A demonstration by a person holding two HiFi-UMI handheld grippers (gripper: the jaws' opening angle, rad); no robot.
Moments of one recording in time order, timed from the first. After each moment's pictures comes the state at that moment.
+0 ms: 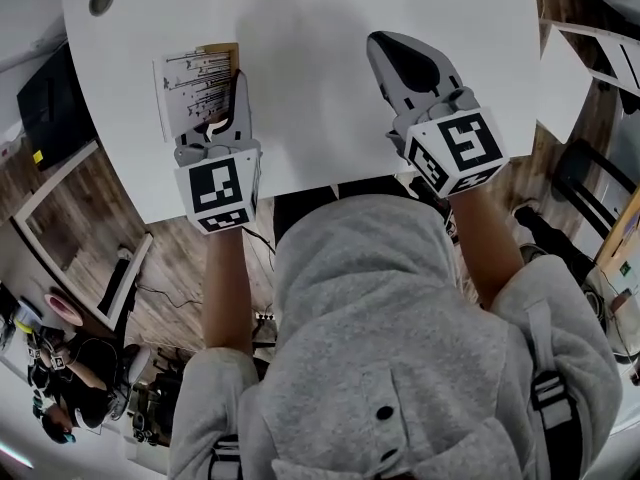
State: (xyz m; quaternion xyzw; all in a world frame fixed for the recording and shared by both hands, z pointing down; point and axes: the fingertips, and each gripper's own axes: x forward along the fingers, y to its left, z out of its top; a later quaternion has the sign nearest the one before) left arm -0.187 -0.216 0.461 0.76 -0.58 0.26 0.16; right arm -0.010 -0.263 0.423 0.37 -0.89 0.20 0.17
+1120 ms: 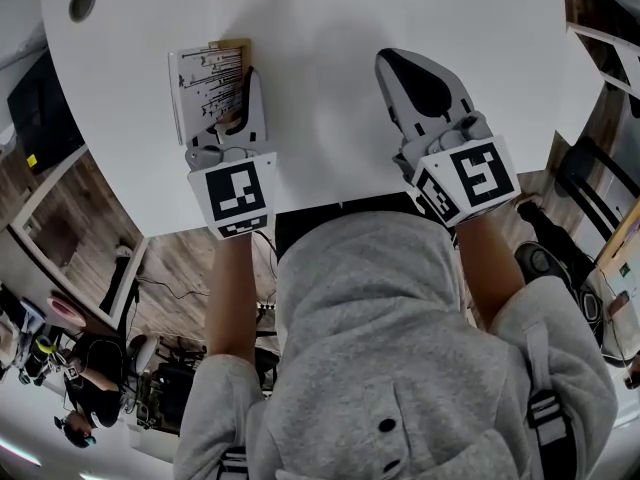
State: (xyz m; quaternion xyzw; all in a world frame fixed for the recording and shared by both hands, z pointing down) left arm -0.189 -0.242 0.512 0.76 -0.56 0.29 0.16; right arm -0.027 -0.267 0.465 0.36 -0.88 0.24 0.18
